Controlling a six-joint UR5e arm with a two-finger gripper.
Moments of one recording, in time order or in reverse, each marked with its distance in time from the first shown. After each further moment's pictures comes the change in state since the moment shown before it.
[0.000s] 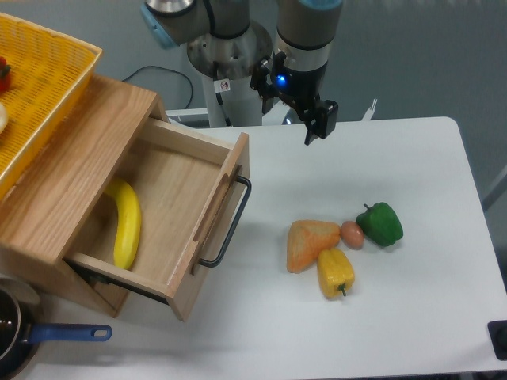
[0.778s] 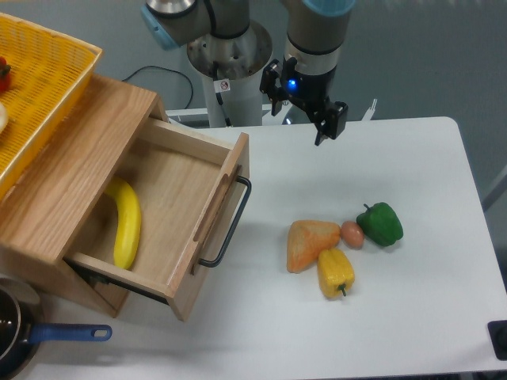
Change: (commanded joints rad) arm 0.021 -0.003 -0.028 0.034 0.127 -0.023
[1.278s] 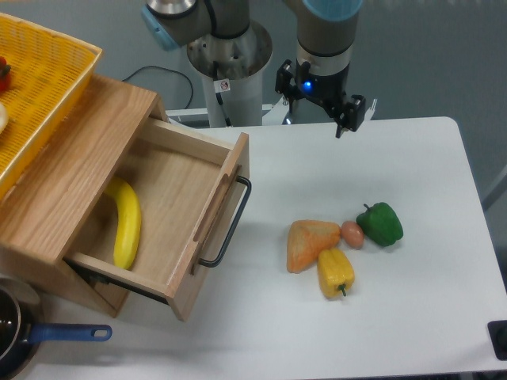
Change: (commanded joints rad) arm 0.014 -0.028 0.000 0.096 0.005 -0.237
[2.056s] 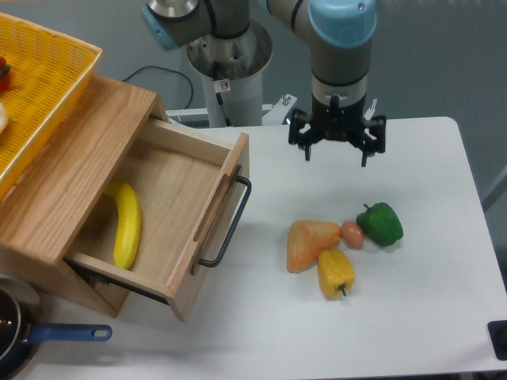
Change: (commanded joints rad) arm -0.058 -0.114 0.035 0.194 -0.077 -0.373
